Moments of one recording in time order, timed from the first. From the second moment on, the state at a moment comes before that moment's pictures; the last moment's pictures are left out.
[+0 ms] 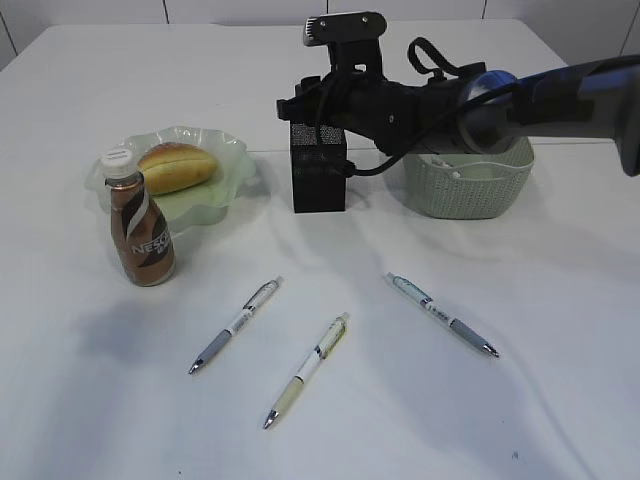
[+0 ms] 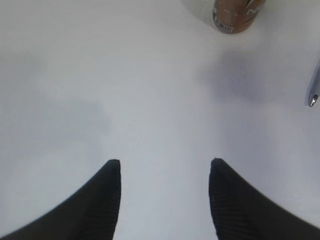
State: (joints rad) left arm -0.05 1.06 -0.94 0.06 1.00 0.01; right arm 0.40 2.32 -1.77 0.27 -0.19 -0.22
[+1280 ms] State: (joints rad) left arm -0.05 1.06 -0.94 0.07 0.99 0.01; right arm 0.40 2.13 -1.85 0.15 0.44 -0.28
